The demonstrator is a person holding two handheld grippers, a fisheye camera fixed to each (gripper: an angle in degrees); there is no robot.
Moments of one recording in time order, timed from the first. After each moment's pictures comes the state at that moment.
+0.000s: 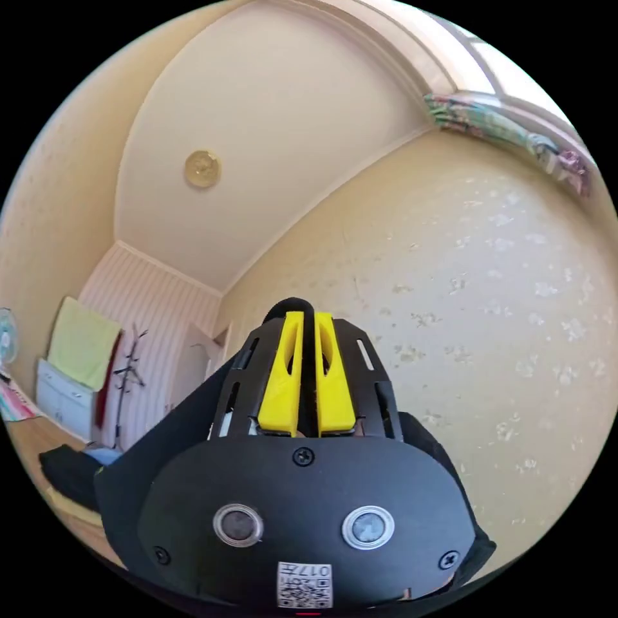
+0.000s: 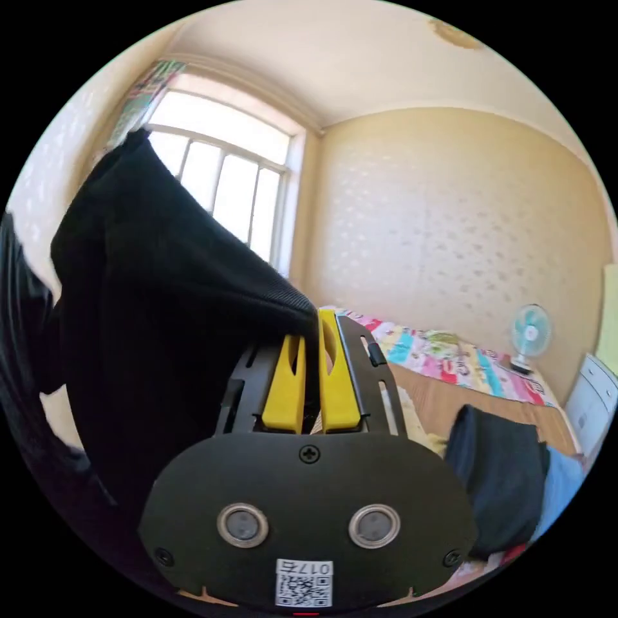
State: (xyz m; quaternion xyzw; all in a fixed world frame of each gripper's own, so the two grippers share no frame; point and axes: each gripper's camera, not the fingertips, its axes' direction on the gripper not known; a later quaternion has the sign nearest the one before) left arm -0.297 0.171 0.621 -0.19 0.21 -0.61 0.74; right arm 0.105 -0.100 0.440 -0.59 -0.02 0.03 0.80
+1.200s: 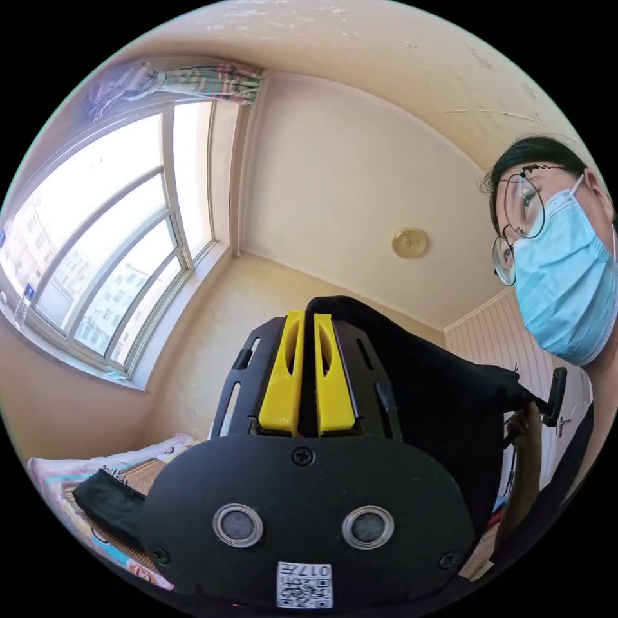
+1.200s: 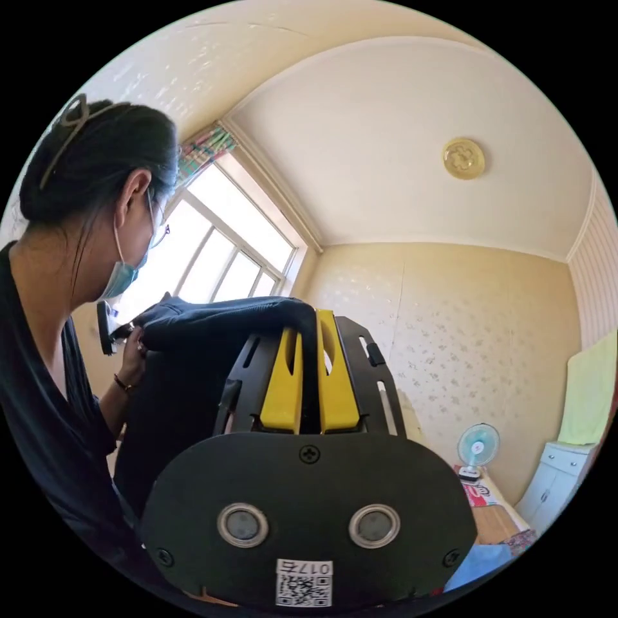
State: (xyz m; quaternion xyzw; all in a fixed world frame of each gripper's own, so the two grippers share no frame) left arm -0.144 0.168 0.765 -0.33 -0.41 -0.04 0.85; right arm -0.124 -0.198 0.518 -0.40 -0.11 -0.08 0.91
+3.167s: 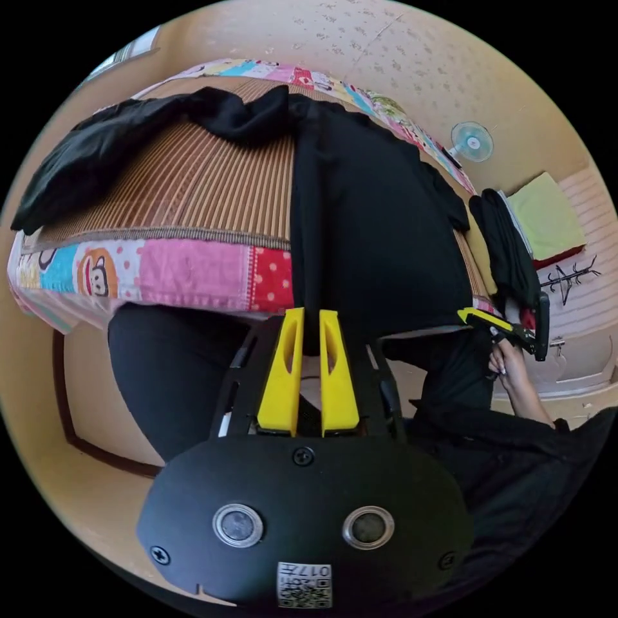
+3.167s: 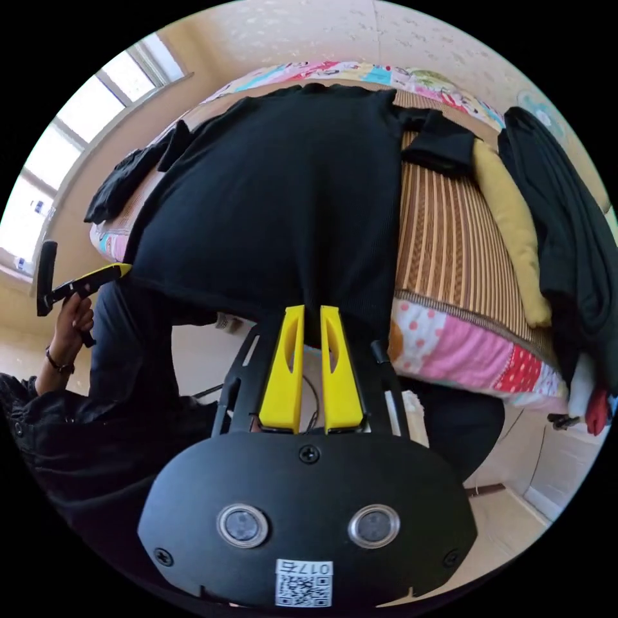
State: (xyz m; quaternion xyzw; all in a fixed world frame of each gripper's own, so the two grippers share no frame) left arm -0.275 0.410 0.266 -0.86 -0.28 -0.36 0.23; right arm -0.074 0.318 0.128 -0.87 0.06 0.38 0.30
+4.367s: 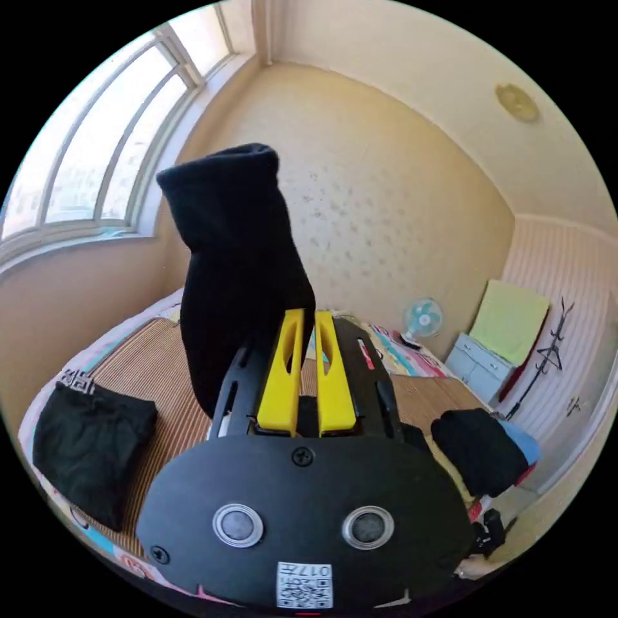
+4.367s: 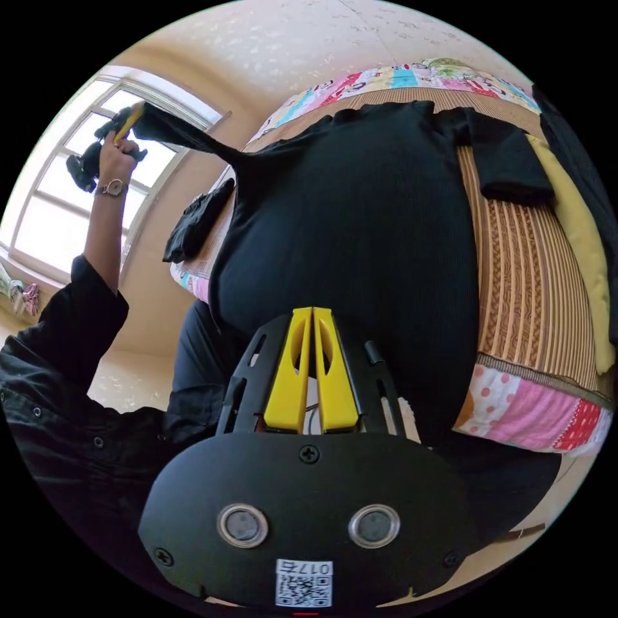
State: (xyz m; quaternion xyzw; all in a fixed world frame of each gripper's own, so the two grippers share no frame) left arm -0.451 0.447 0.511 -0.69 -0.29 -0.19 0.63; right arm 0.011 0.165 0.233 -0.74 0.03 0.54 0.40
